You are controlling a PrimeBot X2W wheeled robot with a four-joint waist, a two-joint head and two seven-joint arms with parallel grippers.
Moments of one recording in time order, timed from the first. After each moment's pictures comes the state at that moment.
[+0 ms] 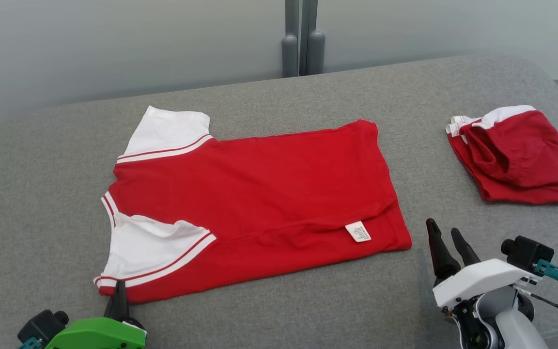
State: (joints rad) left arm -0.11 0.16 -0.17 0.58 -1.10 -0.06 -0.18; right arm -0.15 -0.05 0.01 0.39 0.65 0.13 -0.08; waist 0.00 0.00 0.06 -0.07
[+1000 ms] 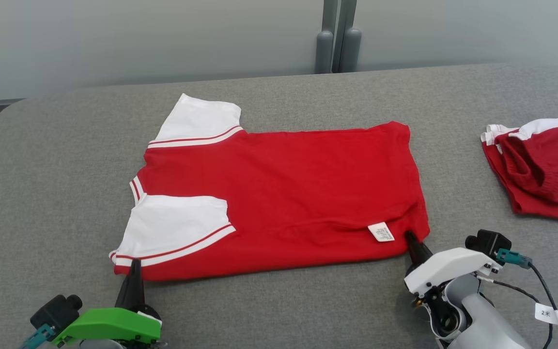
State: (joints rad) left arm -0.10 0.14 -0.21 0.46 -1.06 -0.07 -0.21; right arm -0.37 -0.05 0.19 0.82 0.89 0.13 -0.13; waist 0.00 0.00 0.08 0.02
